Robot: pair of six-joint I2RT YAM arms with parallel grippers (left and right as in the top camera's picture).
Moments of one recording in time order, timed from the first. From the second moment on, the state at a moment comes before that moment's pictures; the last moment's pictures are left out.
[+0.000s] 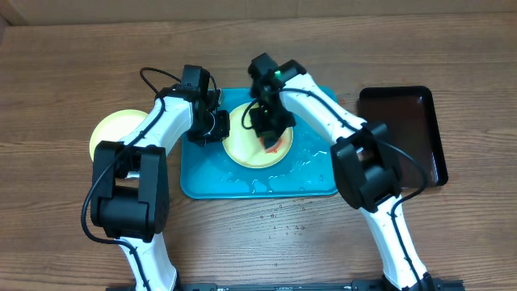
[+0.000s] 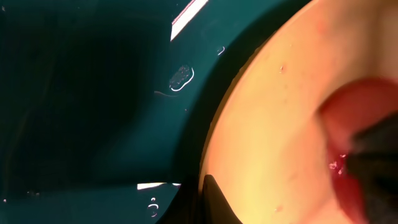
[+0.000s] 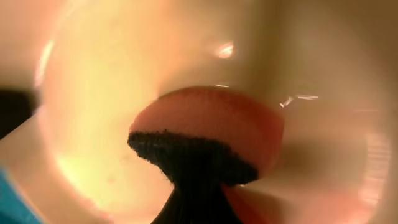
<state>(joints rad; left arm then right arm) -0.16 2.02 1.35 -0.71 0.27 -0.21 0.58 2.43 2.05 -1.15 -0.27 0.21</state>
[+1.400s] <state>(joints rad) -0.13 2.02 1.35 -0.73 0.32 -0.21 0.66 2.43 2.05 -1.03 -0.32 0.13</state>
